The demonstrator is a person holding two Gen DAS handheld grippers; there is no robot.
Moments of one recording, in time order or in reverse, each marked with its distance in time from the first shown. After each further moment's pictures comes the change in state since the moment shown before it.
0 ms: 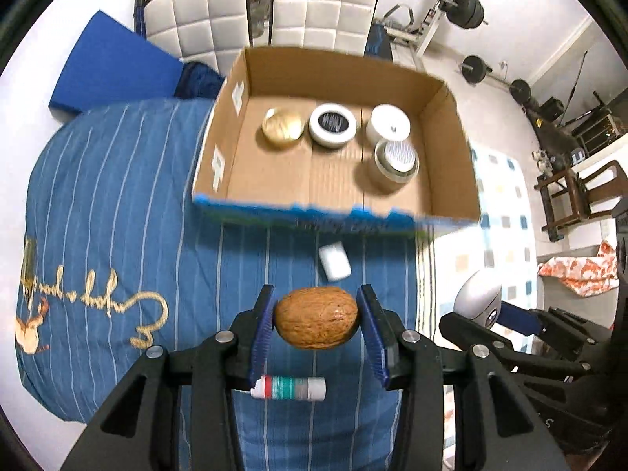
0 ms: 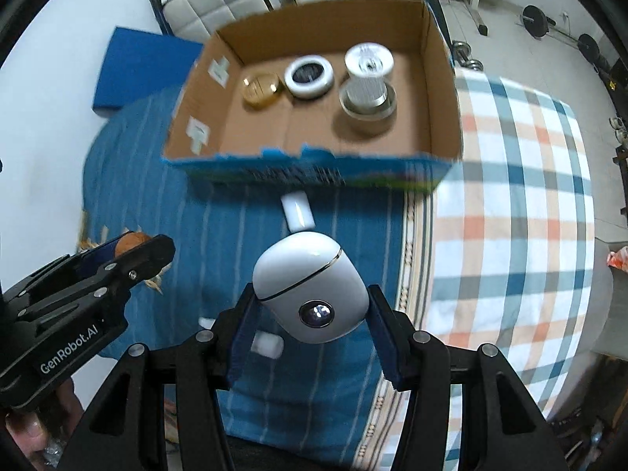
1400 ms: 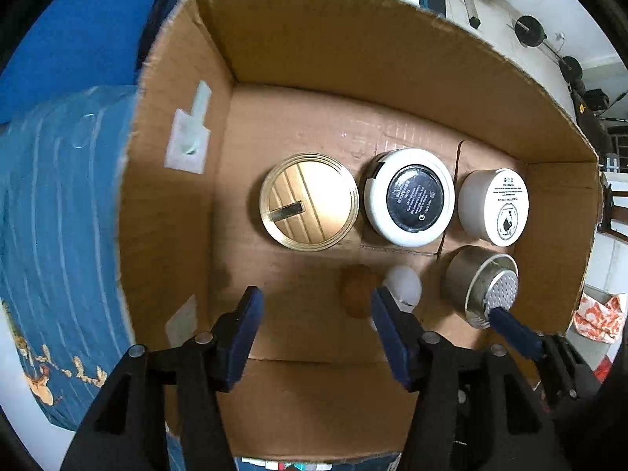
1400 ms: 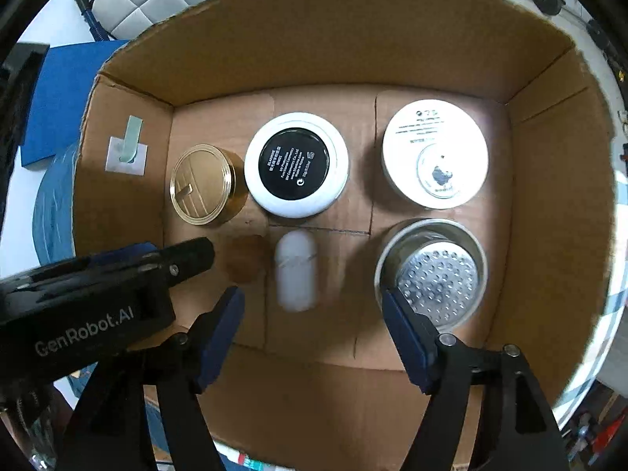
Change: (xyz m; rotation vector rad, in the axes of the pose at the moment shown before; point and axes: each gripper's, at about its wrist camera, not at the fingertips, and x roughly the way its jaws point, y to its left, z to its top) left arm 0.187 0.053 0.179 -0.095 0.371 0.023; right arm 0.165 0.002 0.202 0.056 0.187 -0.099
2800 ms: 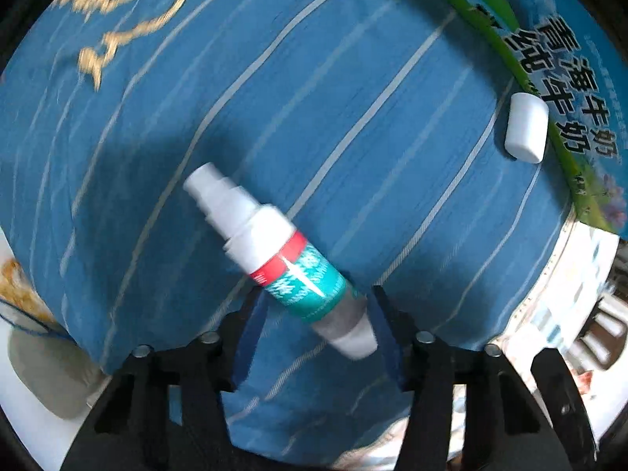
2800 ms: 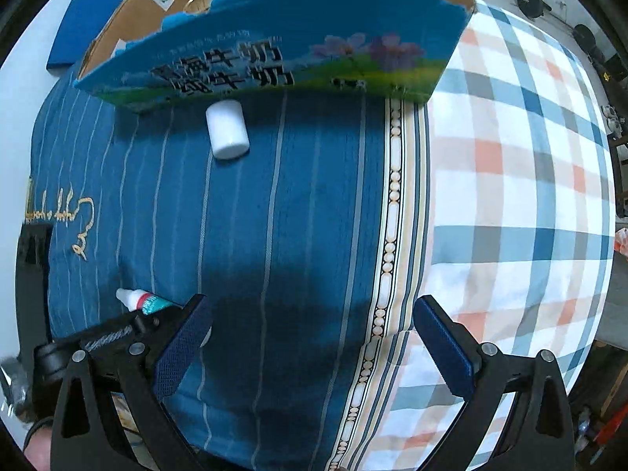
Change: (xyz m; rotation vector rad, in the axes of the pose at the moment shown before) left arm 0.118 0.056 -0.324 -0.498 0.013 -0.032; right arm 0.014 -0.048 -0.254 -0.055 -0.047 -0.024
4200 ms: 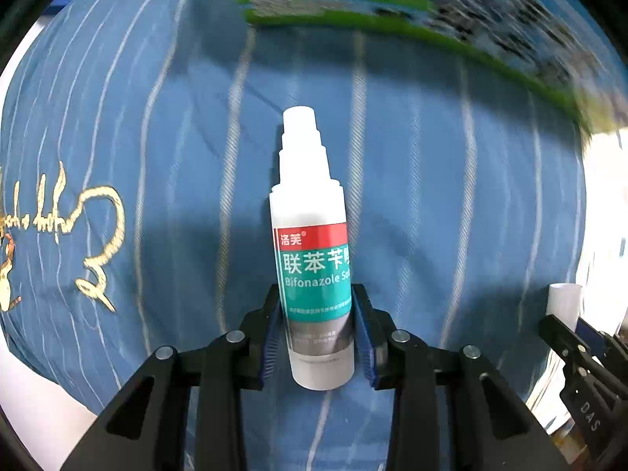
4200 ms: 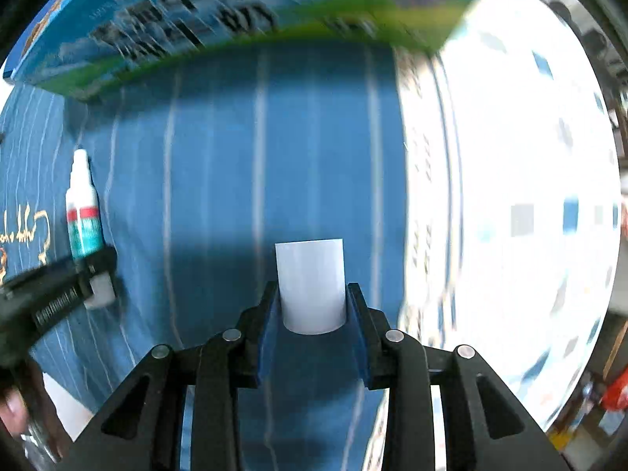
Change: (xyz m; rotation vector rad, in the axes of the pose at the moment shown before) left arm -0.008 -0.045 0.064 0.535 -0.116 0.167; right arm 0.055 0.021 -0.002 0.139 0.076 -0.083
